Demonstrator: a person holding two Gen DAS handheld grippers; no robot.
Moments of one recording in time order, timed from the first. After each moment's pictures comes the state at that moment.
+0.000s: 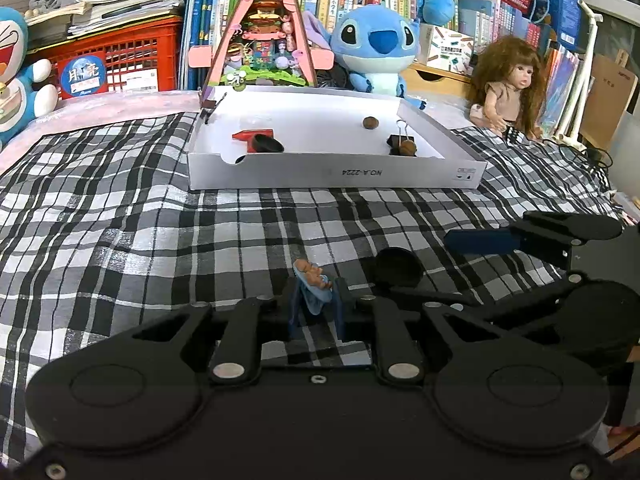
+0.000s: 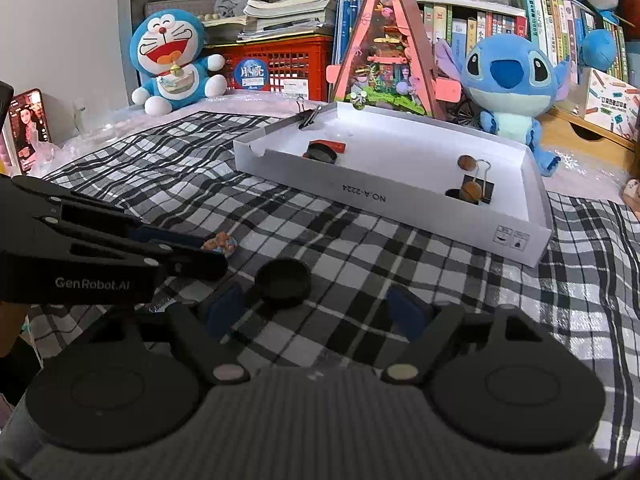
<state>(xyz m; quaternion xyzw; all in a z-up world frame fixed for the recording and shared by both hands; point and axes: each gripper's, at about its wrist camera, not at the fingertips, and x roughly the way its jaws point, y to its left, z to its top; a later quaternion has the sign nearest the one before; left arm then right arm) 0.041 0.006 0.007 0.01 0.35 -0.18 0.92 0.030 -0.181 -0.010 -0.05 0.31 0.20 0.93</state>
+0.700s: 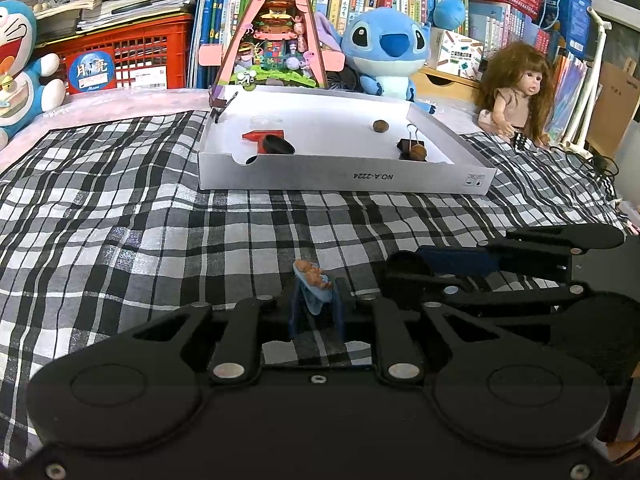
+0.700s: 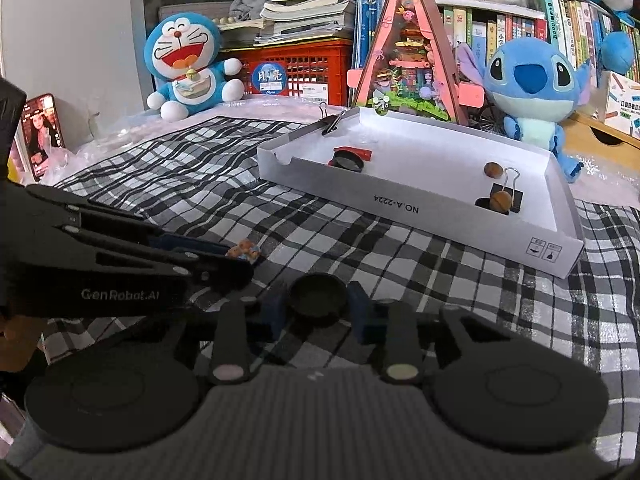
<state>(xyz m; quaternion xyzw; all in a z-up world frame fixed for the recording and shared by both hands) 0.044 0.009 0.006 0.00 0.35 -0.17 0.92 0.033 -0.168 -0.009 -0.03 0.30 0.22 0.93</state>
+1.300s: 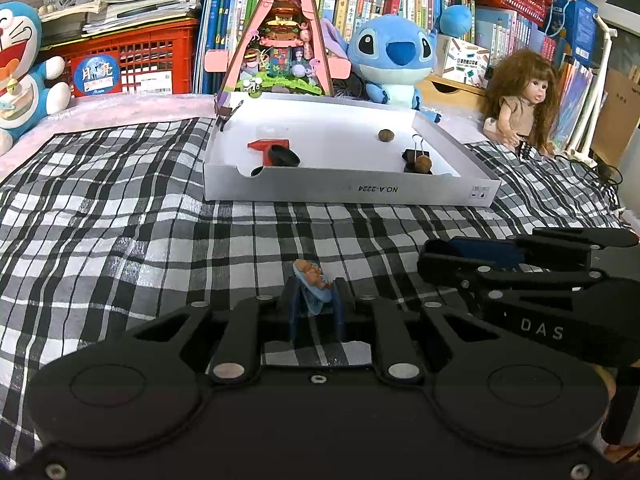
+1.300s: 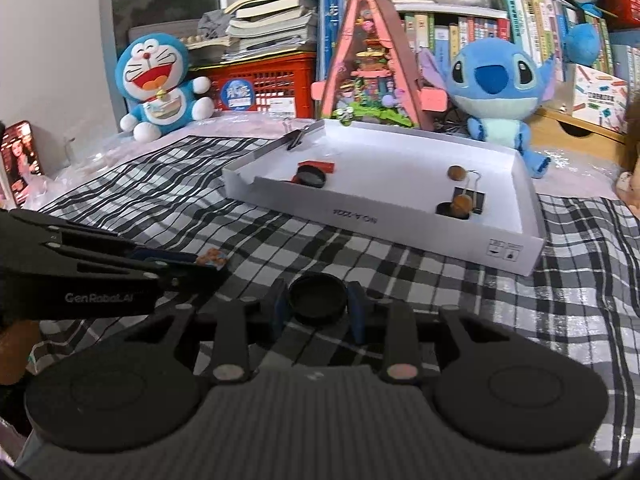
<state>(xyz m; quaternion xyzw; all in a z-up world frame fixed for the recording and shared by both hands) 0.049 0.008 0.012 -0.01 0.35 -0.16 0.92 0.036 -0.187 0.001 -0.01 0.30 0.18 0.94</state>
